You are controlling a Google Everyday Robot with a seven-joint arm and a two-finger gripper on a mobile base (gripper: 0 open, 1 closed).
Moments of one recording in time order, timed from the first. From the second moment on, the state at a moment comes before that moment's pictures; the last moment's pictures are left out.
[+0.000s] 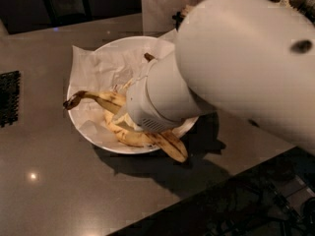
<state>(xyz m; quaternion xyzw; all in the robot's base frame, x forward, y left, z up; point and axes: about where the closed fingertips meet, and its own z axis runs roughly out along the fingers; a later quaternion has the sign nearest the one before) 0.417 0.066 0.927 -0.62 0.69 0.08 0.36</state>
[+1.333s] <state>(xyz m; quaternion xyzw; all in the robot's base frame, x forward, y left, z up) 0.409 -0.039 0.956 -0.52 0.65 0.02 0.56</state>
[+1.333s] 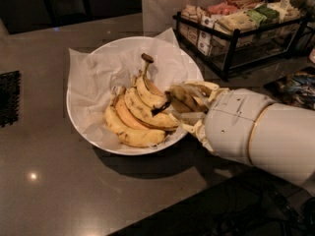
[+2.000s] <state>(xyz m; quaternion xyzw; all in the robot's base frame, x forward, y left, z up) 0.363 -0.013 1.033 -0.57 0.50 0.11 0.65</state>
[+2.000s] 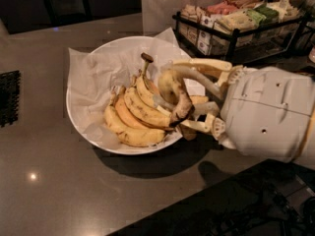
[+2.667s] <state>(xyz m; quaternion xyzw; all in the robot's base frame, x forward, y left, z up) 0.310 0.013 1.095 -0.59 0.30 0.20 0.72</state>
